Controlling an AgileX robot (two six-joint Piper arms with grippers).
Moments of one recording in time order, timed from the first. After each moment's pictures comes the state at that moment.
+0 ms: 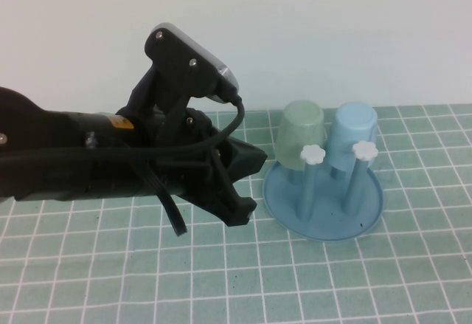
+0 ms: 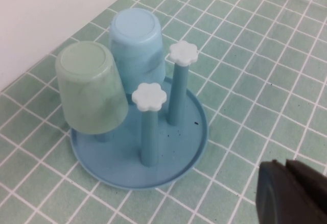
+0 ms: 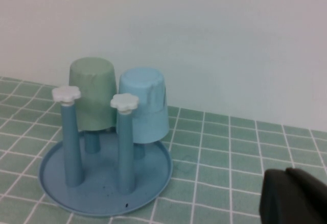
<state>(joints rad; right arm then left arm) 0.54 0.34 -0.14 1.78 -0.32 -1.80 -0.59 1.30 -1.05 -0.77 0.55 0.77</state>
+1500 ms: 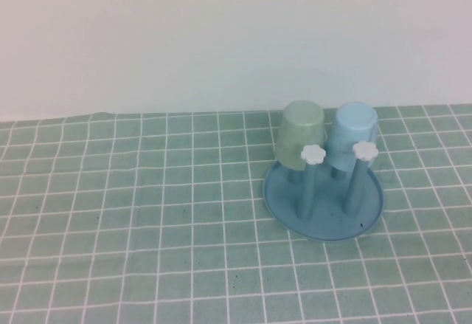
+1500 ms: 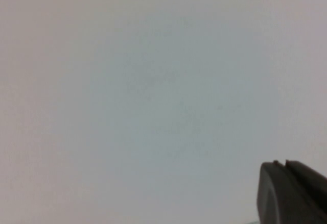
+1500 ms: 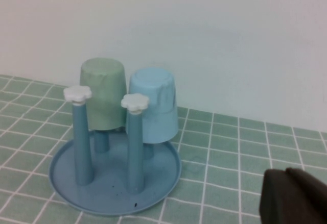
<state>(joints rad) 0.54 0.34 -0.14 1.78 -0.30 -1.80 -0.13 0.29 -0.42 -0.65 0.08 0.79</state>
